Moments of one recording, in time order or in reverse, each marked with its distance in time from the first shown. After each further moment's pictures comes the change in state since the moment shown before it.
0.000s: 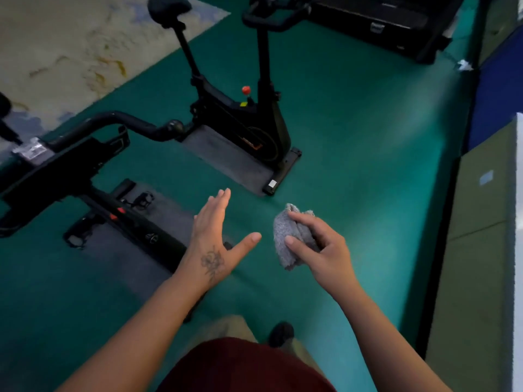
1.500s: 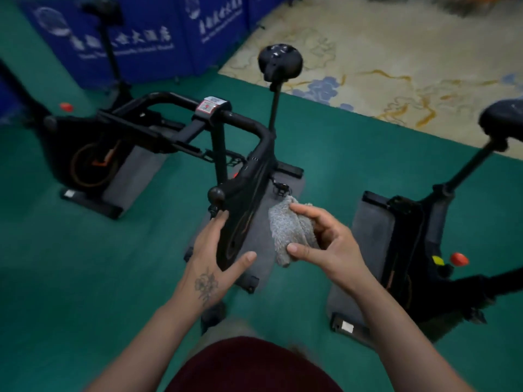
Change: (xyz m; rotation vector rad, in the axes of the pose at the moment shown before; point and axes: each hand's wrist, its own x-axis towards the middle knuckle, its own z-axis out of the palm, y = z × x) left_hand 0.225 0.054 0.062 -0.133 1.183 -0.866; right_hand 0.494 -0.044 0.109 0.186 -1.598 -0.110
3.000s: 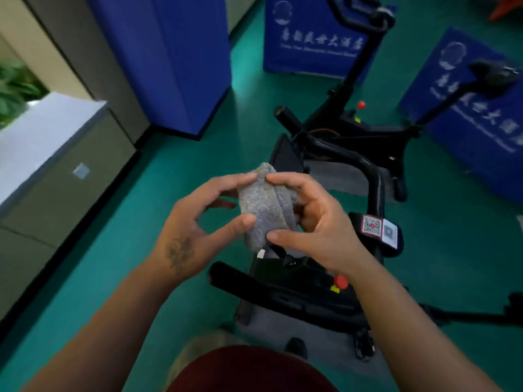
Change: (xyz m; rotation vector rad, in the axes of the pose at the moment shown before) left_hand 0.113 0.120 -0.038 -0.035 1.231 -0.287; right_hand 0.355 -0.061 0.127 0.097 -1.625 -0.024
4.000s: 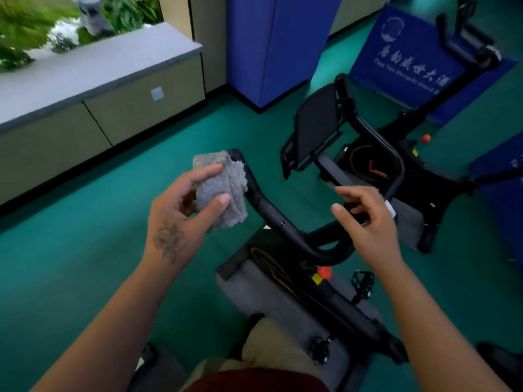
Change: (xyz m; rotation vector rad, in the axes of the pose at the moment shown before) left_hand -0.181 0.058 0.108 -0.079 0.764 -0.326; right_hand -0.110 0.042 -0.100 -0.657 0.003 -0.091
